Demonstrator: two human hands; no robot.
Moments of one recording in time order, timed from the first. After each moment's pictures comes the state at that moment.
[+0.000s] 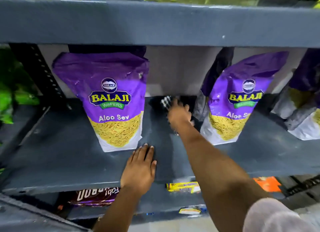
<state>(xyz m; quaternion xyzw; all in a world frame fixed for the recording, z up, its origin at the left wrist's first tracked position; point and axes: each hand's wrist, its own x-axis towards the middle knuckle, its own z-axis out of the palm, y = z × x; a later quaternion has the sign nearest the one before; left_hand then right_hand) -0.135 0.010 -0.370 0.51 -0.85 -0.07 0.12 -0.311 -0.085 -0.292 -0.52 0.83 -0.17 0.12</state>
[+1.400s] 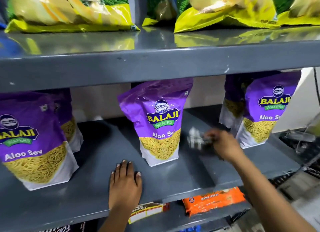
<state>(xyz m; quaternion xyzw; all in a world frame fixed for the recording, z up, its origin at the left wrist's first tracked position) -0.302 0.038 -0.367 0.60 -0.79 -0.08 0.13 -0.592 0.093 -0.264 -0.49 0.82 -0.25 0.14</state>
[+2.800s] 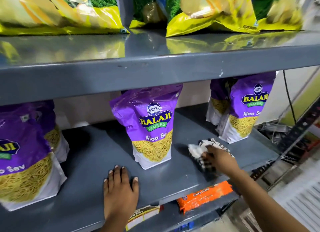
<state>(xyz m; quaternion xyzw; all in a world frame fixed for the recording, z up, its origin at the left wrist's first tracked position) -0.300 0.040 -0.366 0.58 -0.80 -0.09 0.11 -0.595 0.128 -0.318 -0.41 0.86 -0.21 0.21</state>
